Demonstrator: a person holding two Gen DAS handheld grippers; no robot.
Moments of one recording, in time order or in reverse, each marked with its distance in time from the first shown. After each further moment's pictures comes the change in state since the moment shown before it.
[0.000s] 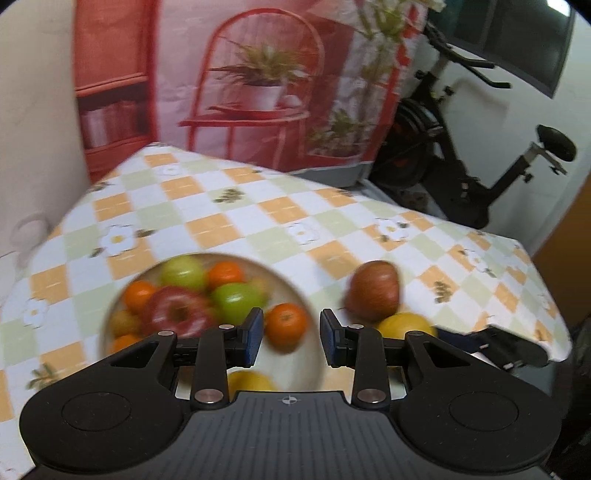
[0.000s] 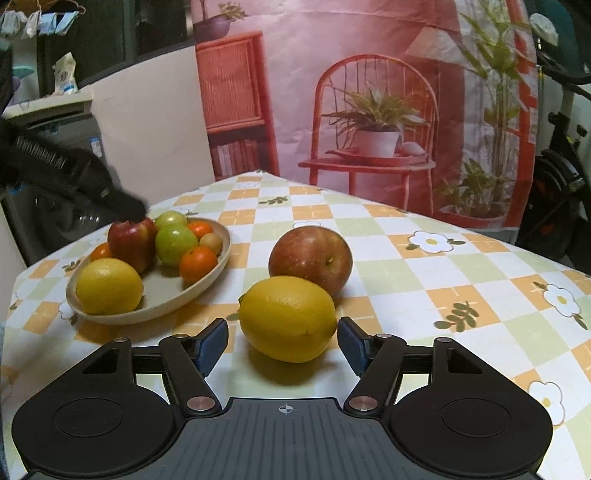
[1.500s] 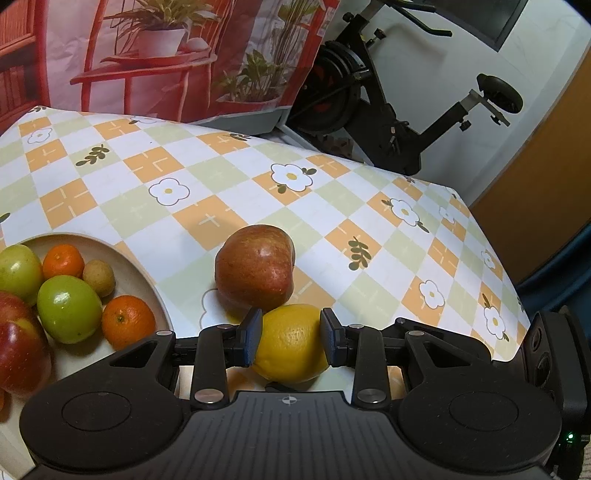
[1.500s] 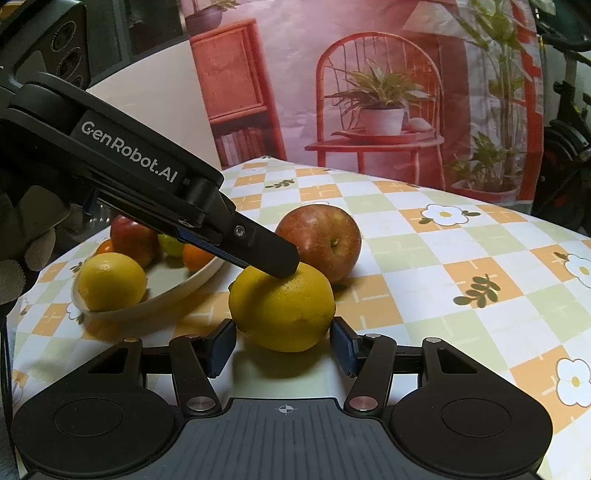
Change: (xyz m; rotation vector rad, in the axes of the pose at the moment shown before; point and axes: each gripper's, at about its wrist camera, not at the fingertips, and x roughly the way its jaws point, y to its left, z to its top) left arm 0.072 -0.059 -0.002 0.063 0.169 -0.228; right arm 0.009 -0.011 -0.004 0.069 0.042 0.065
